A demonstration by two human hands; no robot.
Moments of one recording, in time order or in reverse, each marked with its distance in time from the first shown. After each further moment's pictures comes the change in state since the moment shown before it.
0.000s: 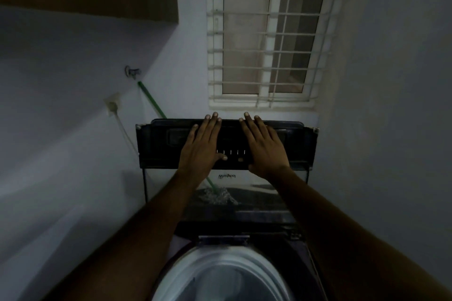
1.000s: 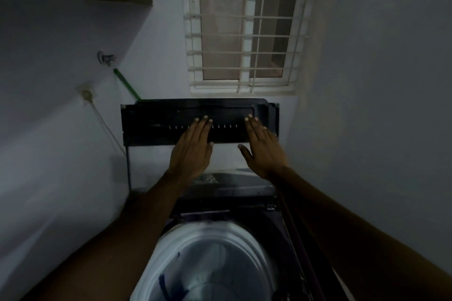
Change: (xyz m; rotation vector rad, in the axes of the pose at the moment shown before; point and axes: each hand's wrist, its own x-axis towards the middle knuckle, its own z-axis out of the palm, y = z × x) left_hand -0.051 0.054 0.008 -0.376 0.101 0.061; right_hand -0.095 0.038 0.007 0.264 0.001 0.090
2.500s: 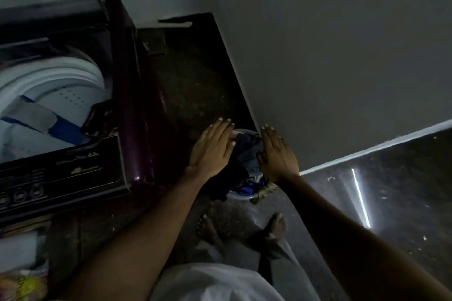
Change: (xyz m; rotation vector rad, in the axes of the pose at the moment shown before) left_hand -0.306 0.495 0.198 -0.231 -0.598 0.130; right_hand -0.571 0.274 0.026 0.101 -0.520 0.476
